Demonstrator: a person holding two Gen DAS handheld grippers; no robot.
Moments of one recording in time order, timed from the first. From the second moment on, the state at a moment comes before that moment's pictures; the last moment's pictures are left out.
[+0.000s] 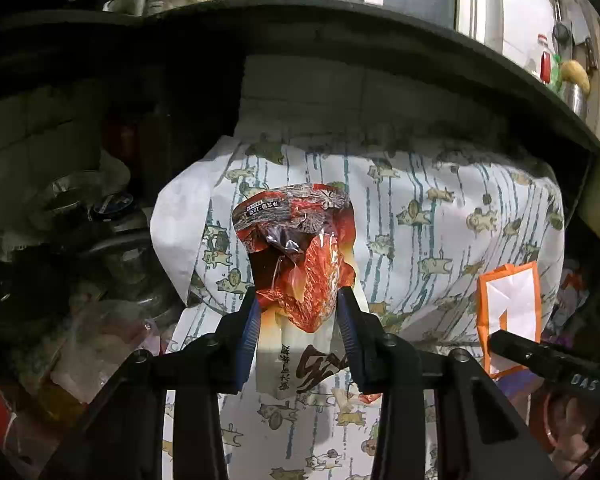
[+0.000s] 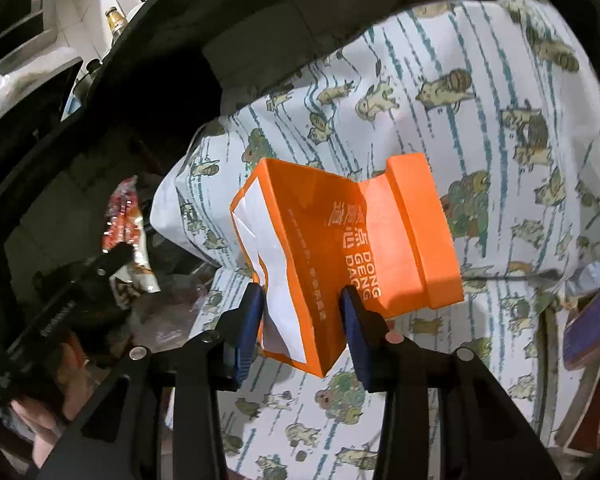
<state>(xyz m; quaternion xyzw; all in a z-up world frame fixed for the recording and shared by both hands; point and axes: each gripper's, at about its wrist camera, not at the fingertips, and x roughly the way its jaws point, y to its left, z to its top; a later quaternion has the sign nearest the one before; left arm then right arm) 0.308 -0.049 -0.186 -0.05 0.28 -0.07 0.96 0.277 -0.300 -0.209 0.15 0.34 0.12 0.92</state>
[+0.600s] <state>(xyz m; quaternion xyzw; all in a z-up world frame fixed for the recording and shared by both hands) 0.231 -0.058 -0.147 0.01 0.21 -0.08 0.98 0.222 -0.277 -0.173 0.08 0.24 0.16 0.95</state>
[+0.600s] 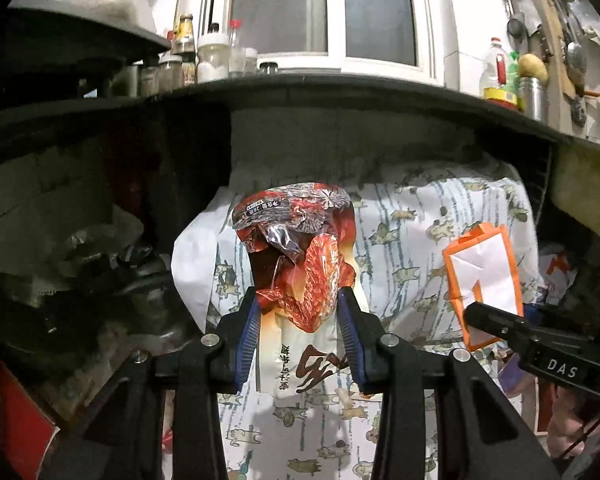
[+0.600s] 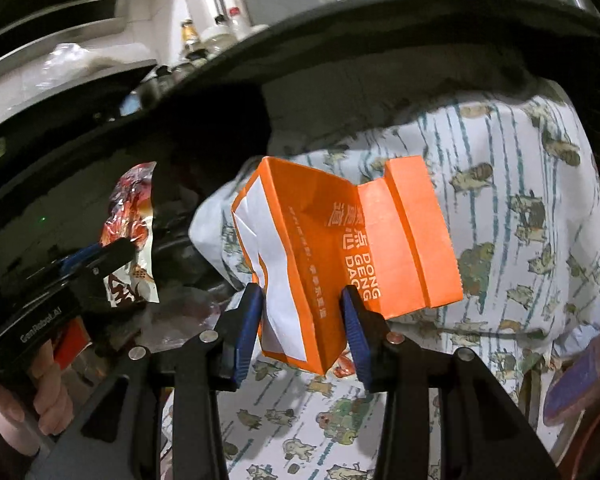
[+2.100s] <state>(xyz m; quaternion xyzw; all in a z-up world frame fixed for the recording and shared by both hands) 0.082 0.002 -0.184 0.00 0.33 -0.07 0.94 0.049 -0.224 -0.229 0.03 0.34 0.20 0.92</state>
